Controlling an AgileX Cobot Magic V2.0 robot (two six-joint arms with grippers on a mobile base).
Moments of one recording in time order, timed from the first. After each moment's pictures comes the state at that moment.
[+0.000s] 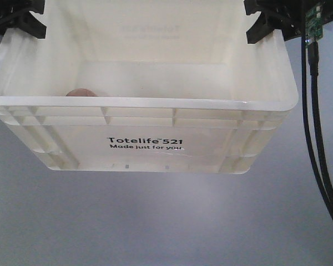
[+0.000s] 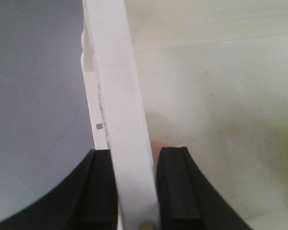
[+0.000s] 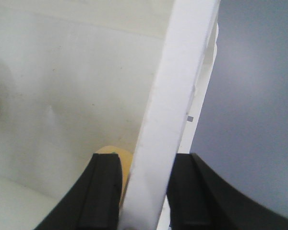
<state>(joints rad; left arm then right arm) -0.12 1.57 -1.70 -0.28 1.18 0.13 0.19 1.64 -1.79 0.26 1.26 -0.04</state>
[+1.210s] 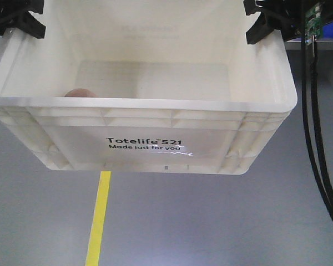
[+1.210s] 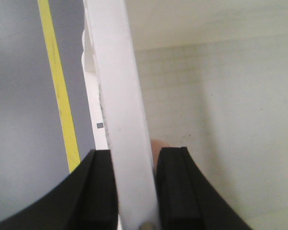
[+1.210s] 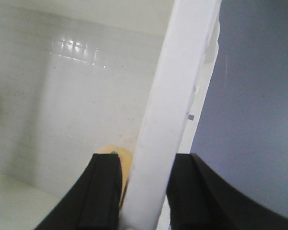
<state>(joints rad) -0.12 1.57 -1.70 -0.28 1.18 0.13 0.19 1.64 -1.79 0.27 1.27 -0.04</state>
